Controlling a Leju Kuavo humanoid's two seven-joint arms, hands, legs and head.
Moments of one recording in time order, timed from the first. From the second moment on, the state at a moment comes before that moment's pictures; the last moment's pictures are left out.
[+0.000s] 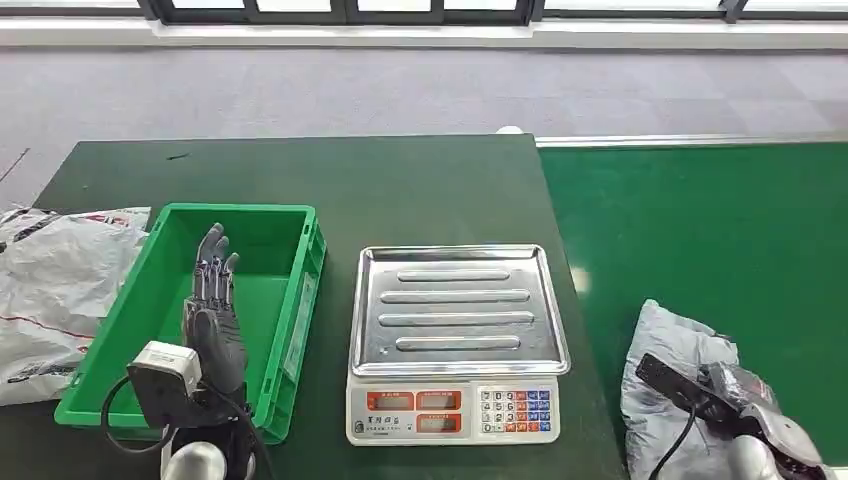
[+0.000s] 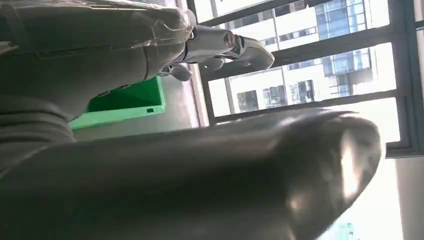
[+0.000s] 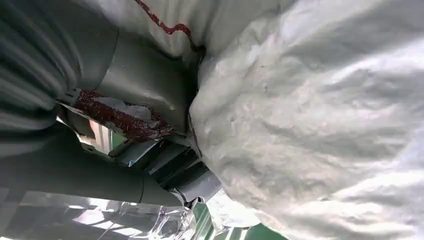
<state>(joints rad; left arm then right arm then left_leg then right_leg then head) 0.06 -0.08 -0.30 -1.84 -0.14 0.31 -0.38 0.00 -0.37 -0.12 -1.22 1.00 0.15 0.17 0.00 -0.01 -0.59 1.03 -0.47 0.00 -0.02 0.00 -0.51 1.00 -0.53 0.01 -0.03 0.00</state>
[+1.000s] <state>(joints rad) 0.11 -0.08 -0.30 -1.89 -0.15 0.33 -0.38 0.00 -0.28 -0.24 -1.41 0.98 -0.08 0.16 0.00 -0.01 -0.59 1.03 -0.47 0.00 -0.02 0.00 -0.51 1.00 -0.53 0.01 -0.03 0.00</state>
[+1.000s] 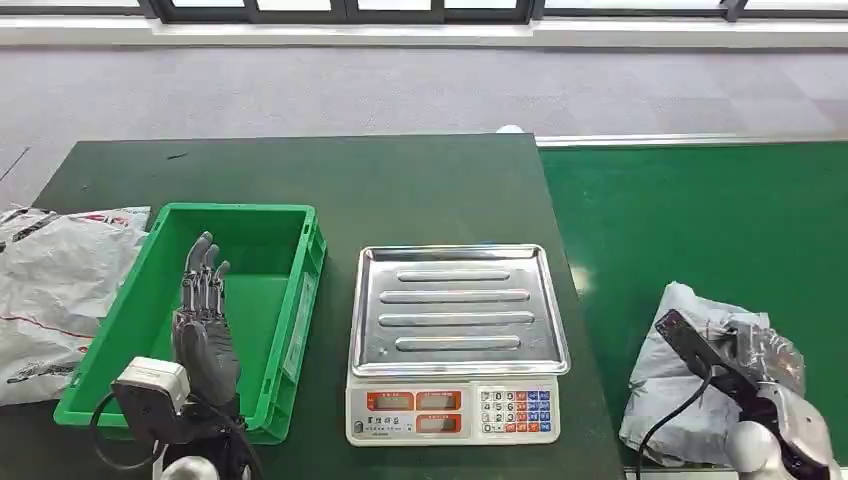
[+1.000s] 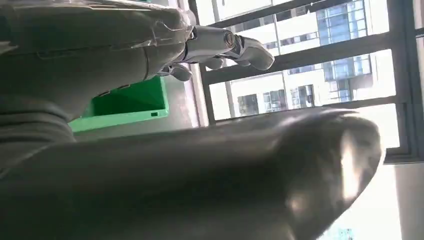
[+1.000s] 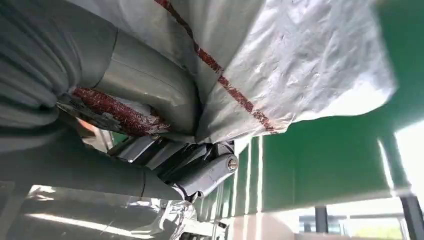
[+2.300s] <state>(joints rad) 0.04 -0.09 -0.32 -1.80 -0.08 0.33 -0.42 -0.52 -0.25 -0.04 -1.46 0.74 -0.23 -0.10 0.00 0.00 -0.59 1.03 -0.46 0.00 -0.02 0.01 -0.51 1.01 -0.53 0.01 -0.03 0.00</state>
